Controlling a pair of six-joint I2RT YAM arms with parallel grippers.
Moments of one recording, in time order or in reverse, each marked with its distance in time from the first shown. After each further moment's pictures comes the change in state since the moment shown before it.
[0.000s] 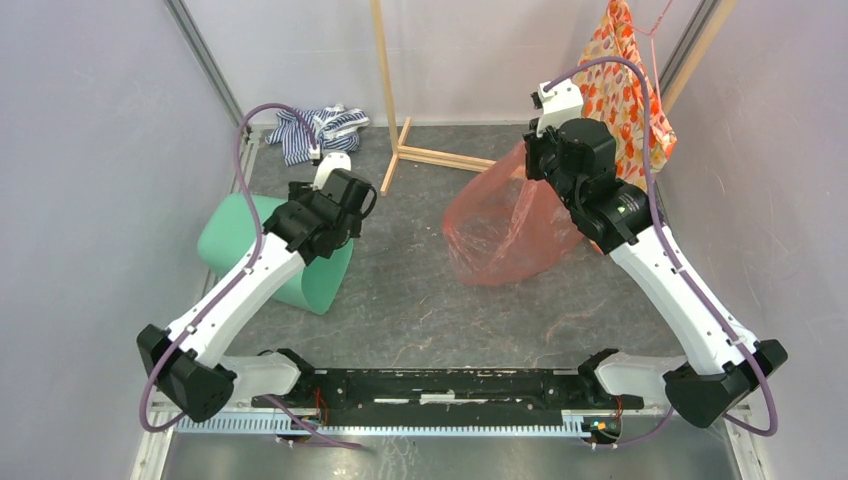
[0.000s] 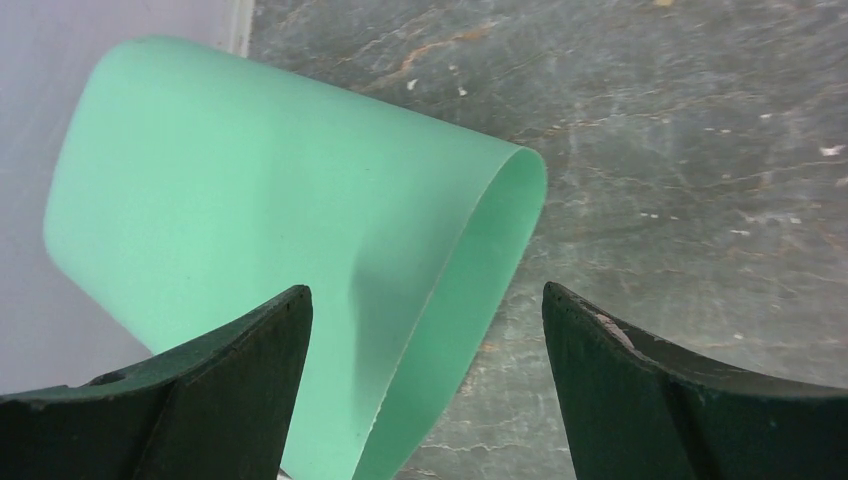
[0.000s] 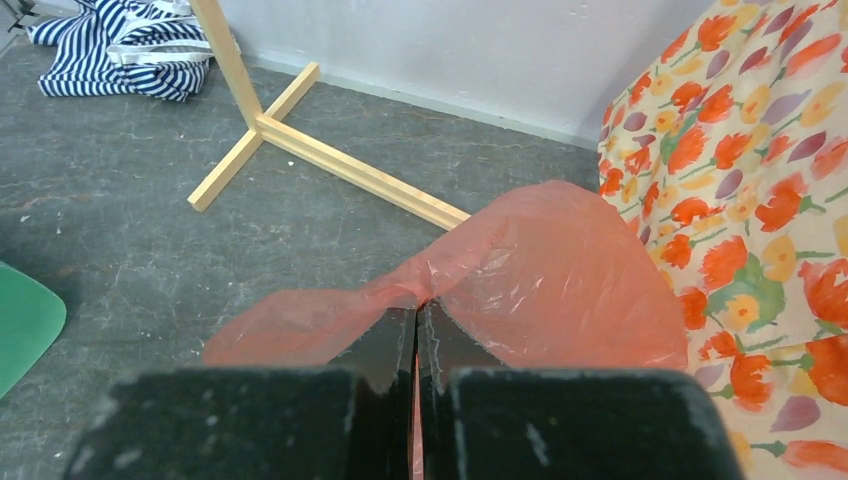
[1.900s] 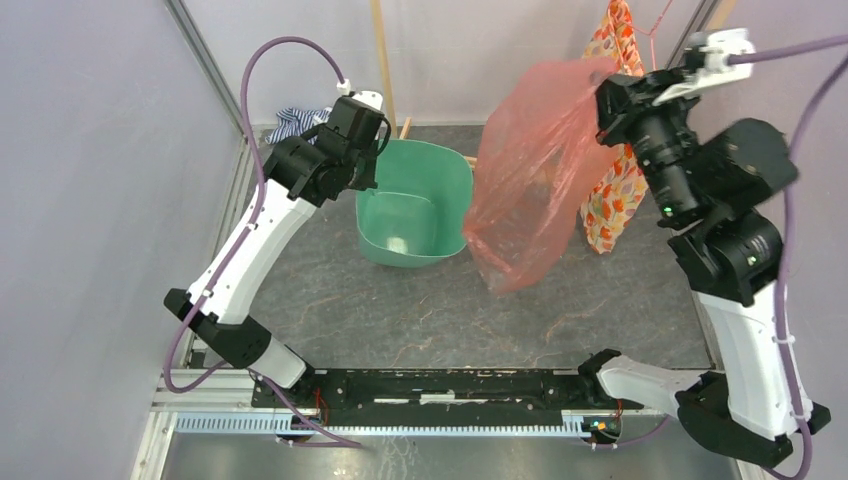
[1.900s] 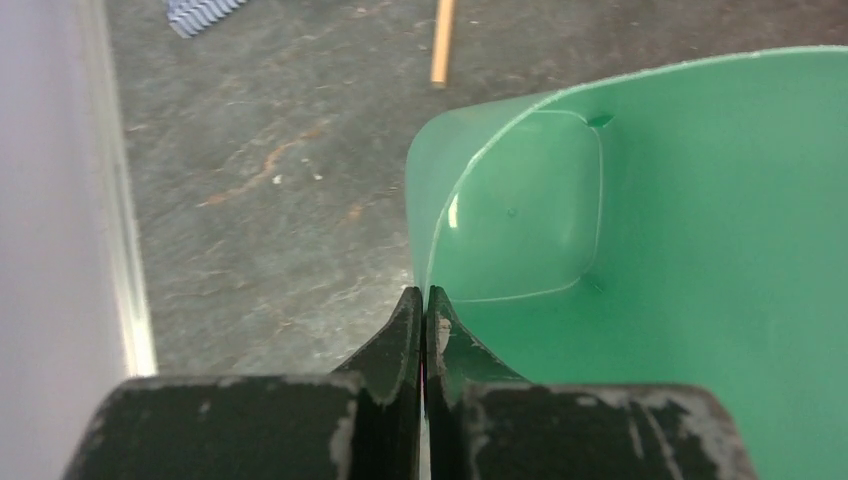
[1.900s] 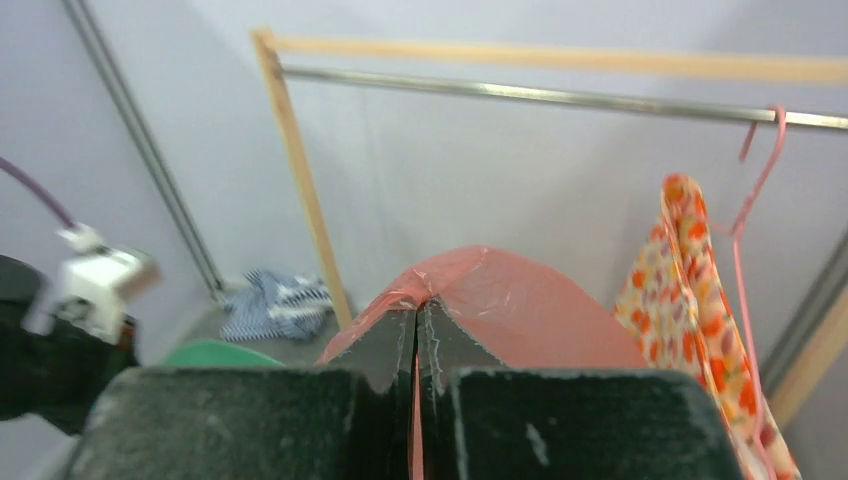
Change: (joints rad) left arm -0.040 0.311 0.672 -0.240 0.230 0.112; right arm 0.000 -0.113 0.395 -0.040 -0.056 0.014
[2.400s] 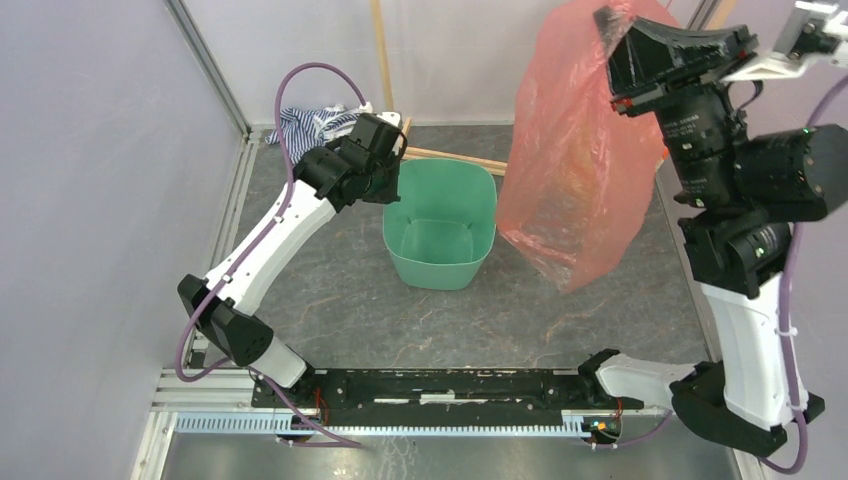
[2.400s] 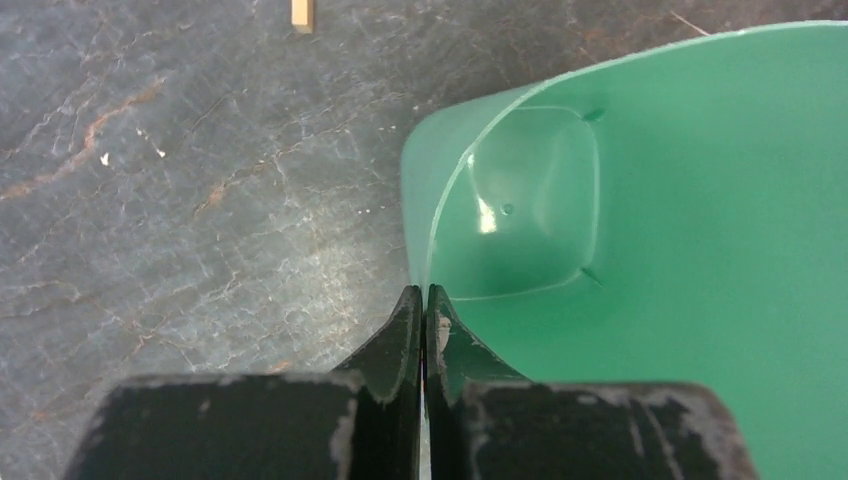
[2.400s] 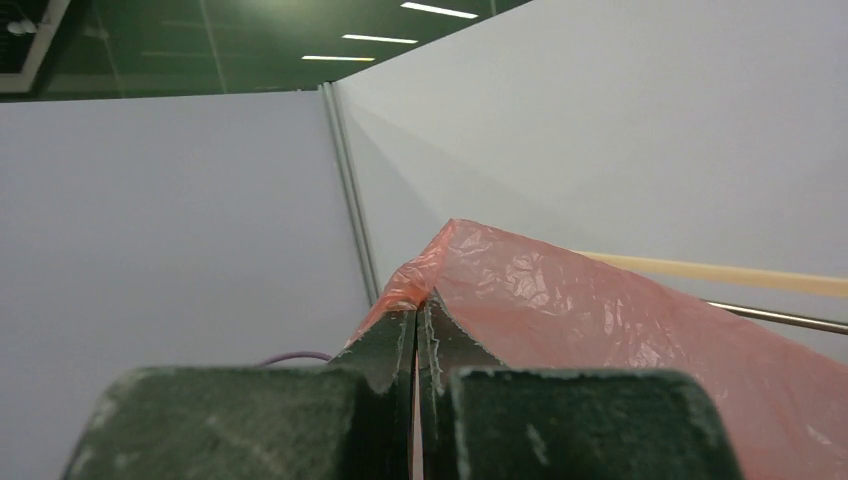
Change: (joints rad) left arm 0.009 0.026 -0.174 0.154 0.260 -0.104; right arm 0.000 0.038 0.129 0.353 -0.274 0.222
